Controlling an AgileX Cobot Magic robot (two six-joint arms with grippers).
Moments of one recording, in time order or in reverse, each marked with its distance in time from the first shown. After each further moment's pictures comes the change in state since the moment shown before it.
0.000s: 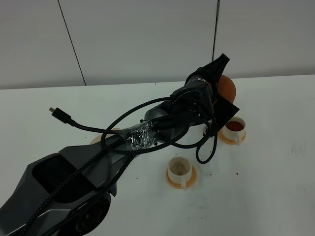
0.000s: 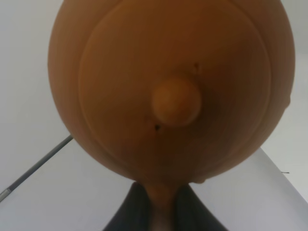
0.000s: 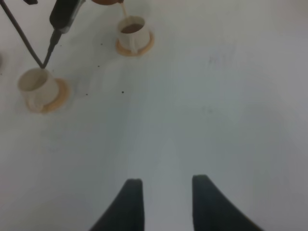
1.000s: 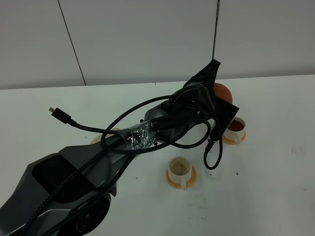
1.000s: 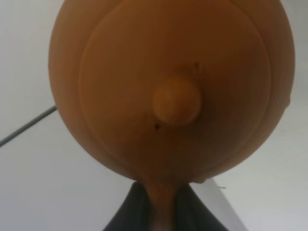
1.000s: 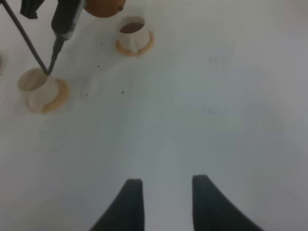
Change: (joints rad) left arm 0.000 0.000 0.000 -0.154 0.091 -0.059; right arm 0.000 0.000 0.000 0.000 0.000 0.000
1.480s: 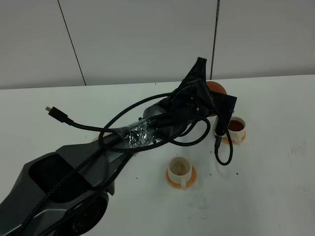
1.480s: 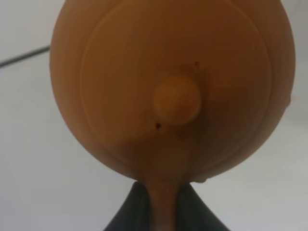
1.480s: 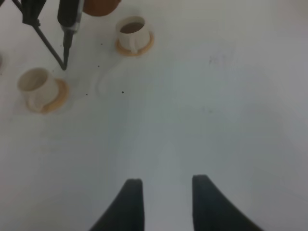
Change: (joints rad) left arm 0.000 -0.025 0.000 -0.052 0.111 -0.213; right arm 0.000 0.000 0.000 0.000 0.000 0.000
